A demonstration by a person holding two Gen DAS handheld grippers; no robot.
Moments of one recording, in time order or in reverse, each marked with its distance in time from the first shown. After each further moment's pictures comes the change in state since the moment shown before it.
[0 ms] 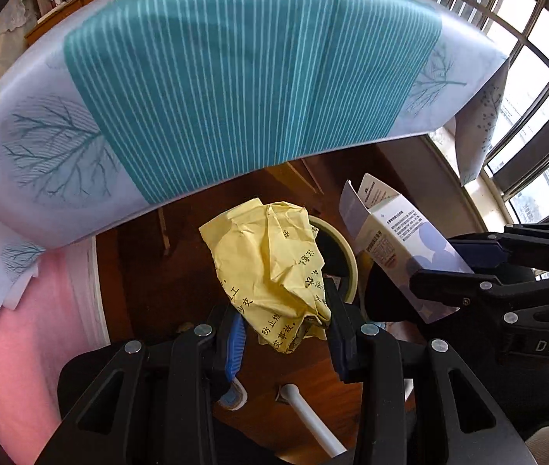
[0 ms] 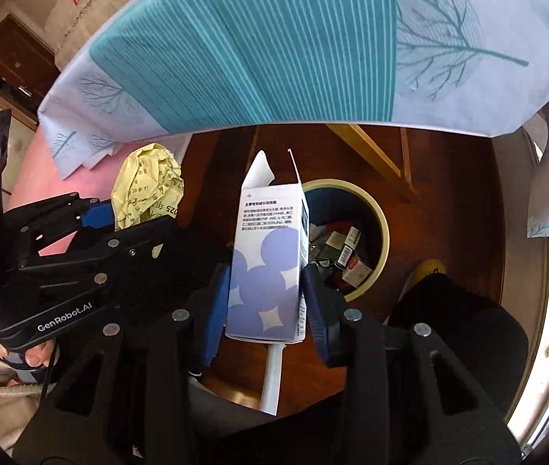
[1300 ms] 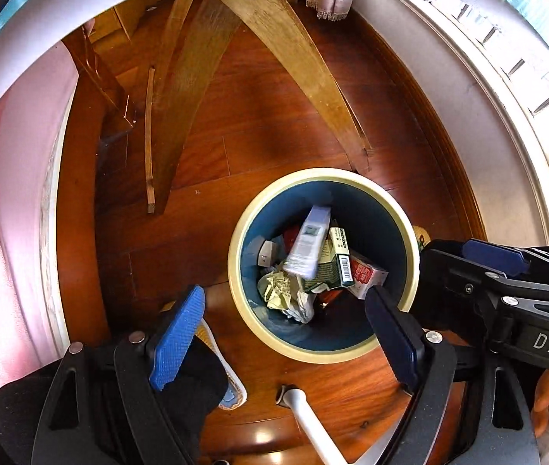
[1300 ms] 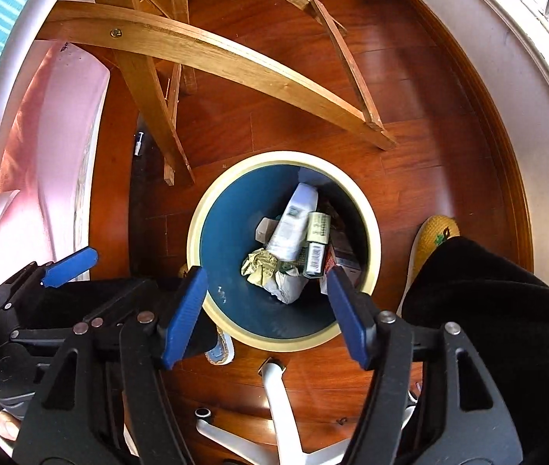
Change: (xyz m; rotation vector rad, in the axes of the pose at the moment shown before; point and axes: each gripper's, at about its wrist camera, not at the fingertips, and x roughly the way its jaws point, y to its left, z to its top) left arm 0.193 0.040 0.014 -0.107 0.162 0.055; right arm 0.162 -0.095 0.031 0.290 0.040 -0.070
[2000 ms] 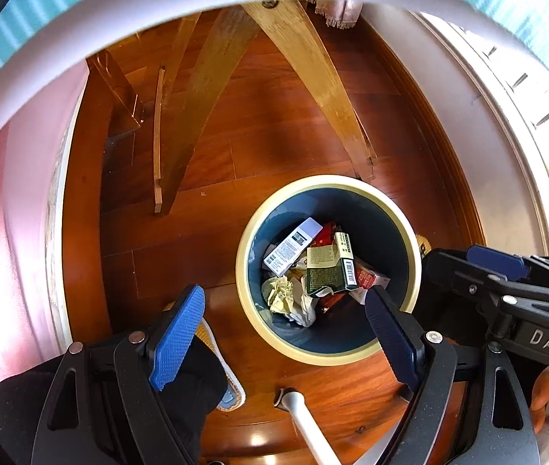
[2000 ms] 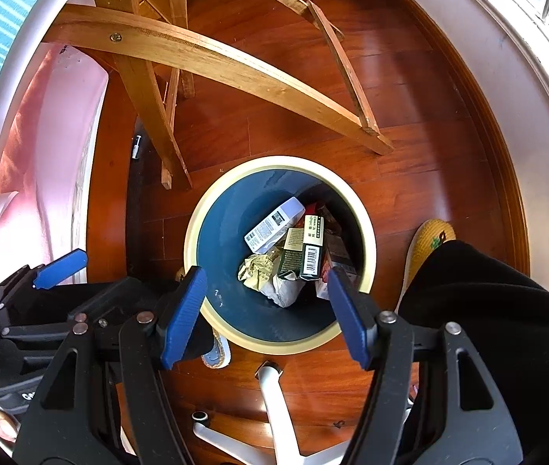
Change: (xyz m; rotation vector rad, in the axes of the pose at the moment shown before) left arm -0.012 0.007 -0.004 -0.031 -0.030 0.002; right arm -0.005 0.003 0.001 -0.016 -0.016 -0.018
